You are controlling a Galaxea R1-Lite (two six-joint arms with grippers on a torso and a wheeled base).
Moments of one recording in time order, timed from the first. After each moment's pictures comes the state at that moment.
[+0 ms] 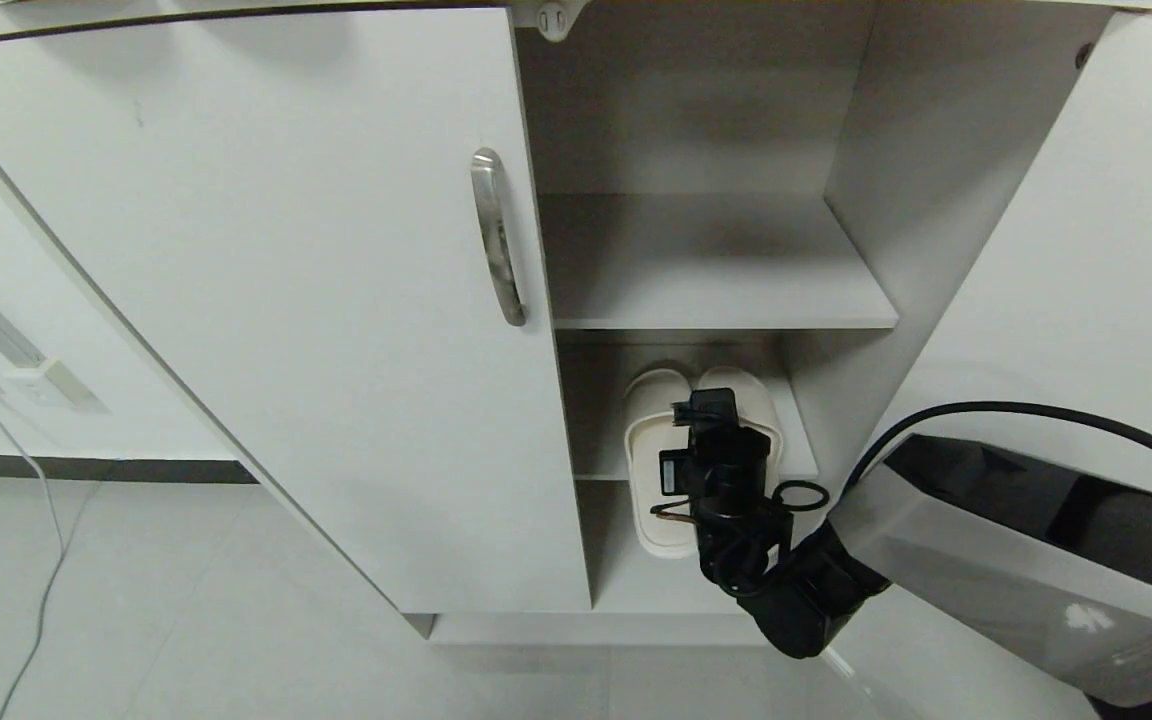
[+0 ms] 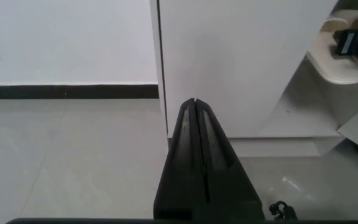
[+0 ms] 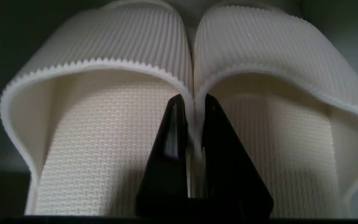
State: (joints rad) left arm 0.00 0.00 0.00 0.00 0.02 0.00; right arm 0.71 2.42 -1.25 -1.16 -0.70 0.00
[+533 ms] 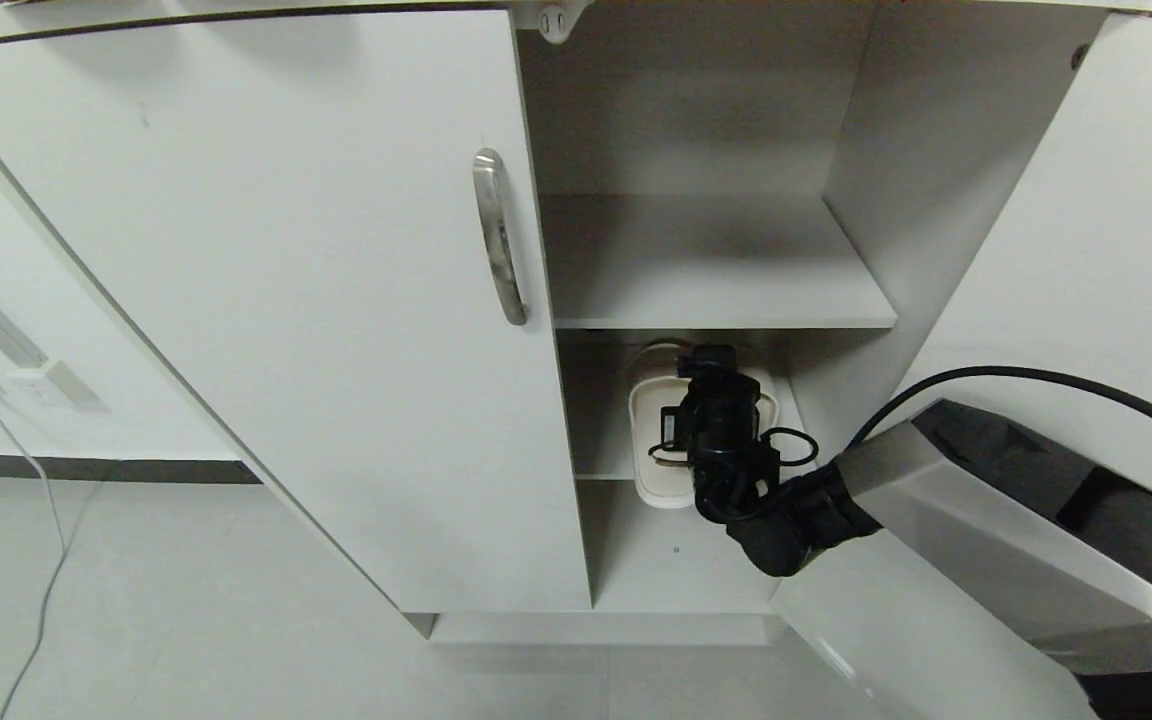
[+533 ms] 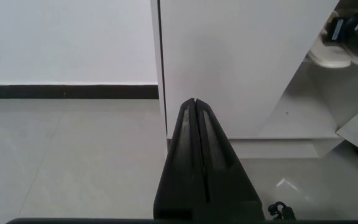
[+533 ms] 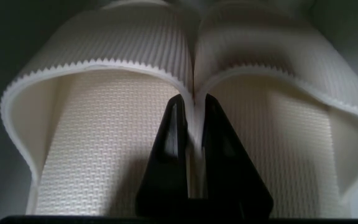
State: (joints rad) left arm 0.00 0.00 0.00 0.00 0.03 0.00; right arm 0.64 2.46 -1.53 -0.86 -0.66 0.07
